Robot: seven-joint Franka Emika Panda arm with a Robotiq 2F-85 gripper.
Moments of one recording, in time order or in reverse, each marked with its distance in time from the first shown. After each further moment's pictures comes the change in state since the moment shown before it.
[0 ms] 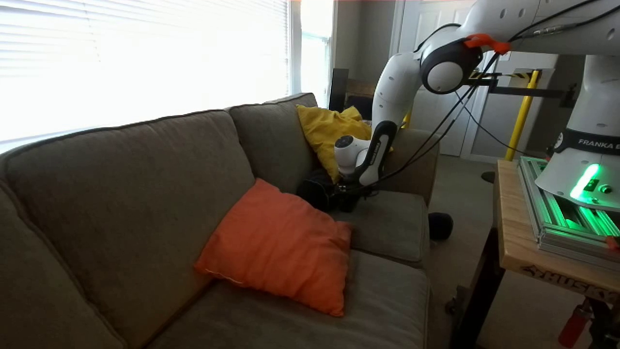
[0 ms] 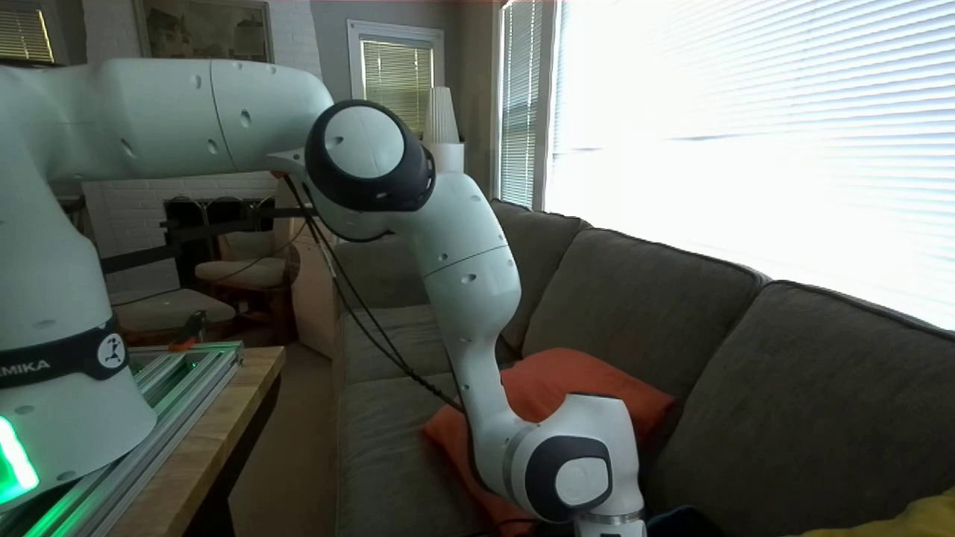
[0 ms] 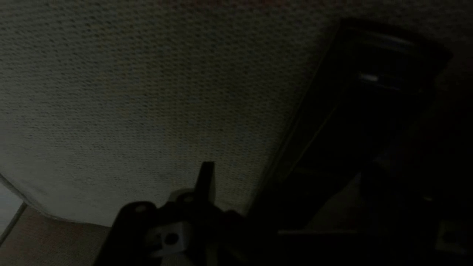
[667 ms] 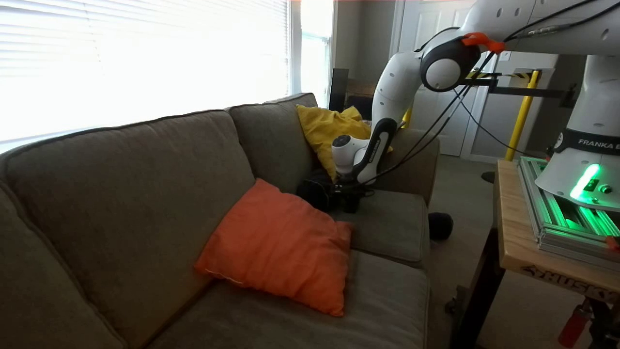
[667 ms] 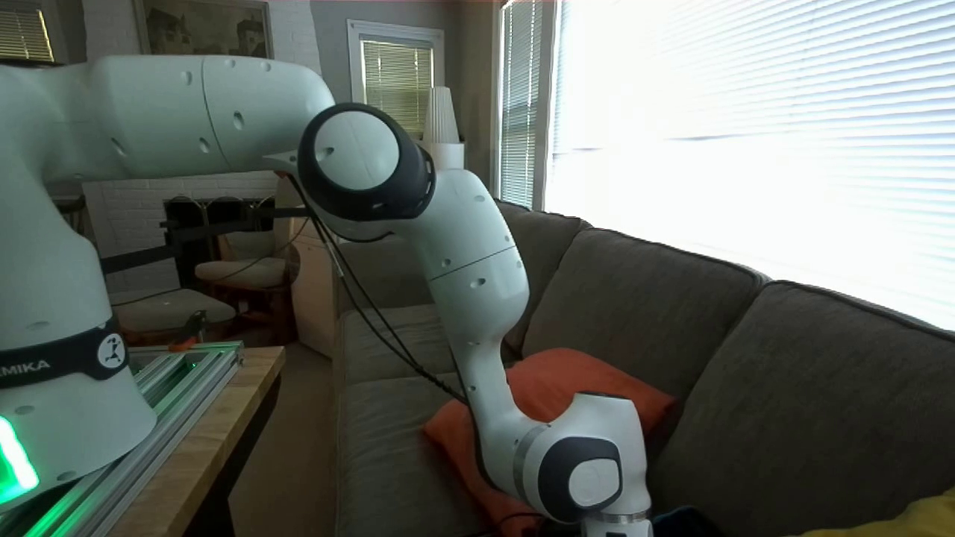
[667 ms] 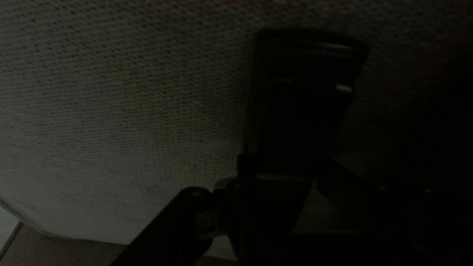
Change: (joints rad) arm -0.072 -0.004 0.070 0.062 -0.093 -0.042 0.069
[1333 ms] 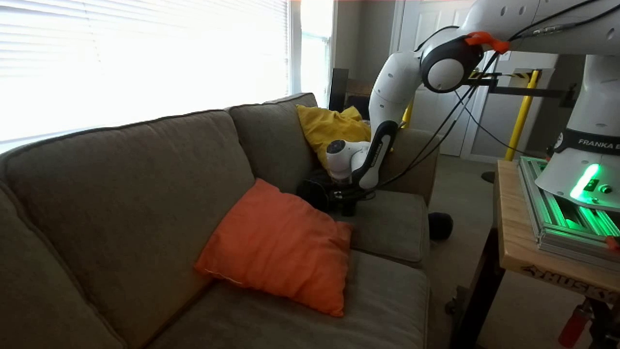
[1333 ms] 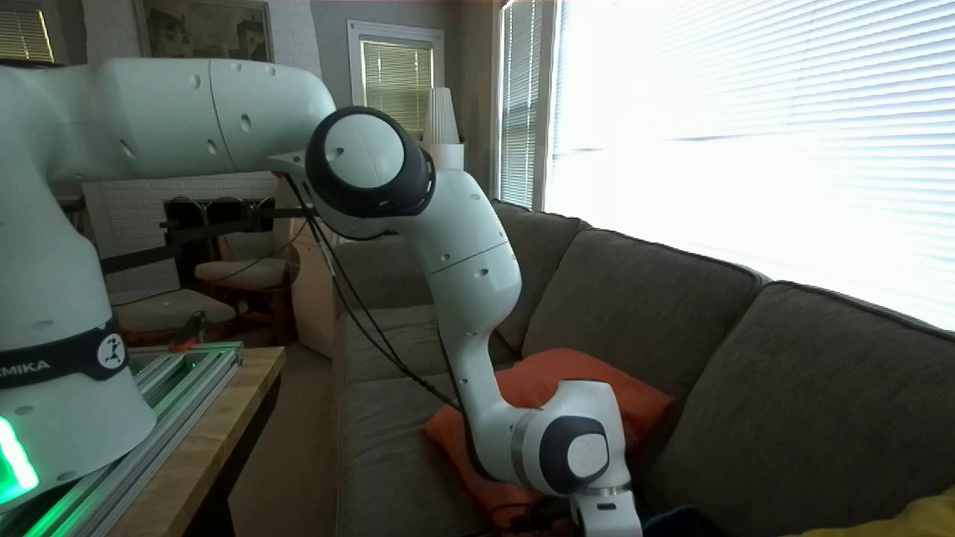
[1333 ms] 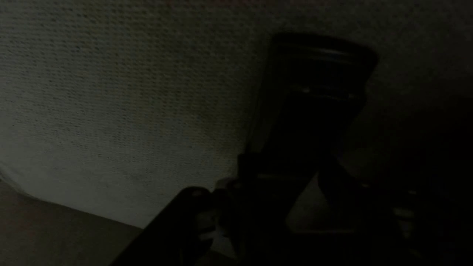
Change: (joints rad) arm 0.070 0.001 -0.008 -0.004 -0.119 -0.029 -0.015
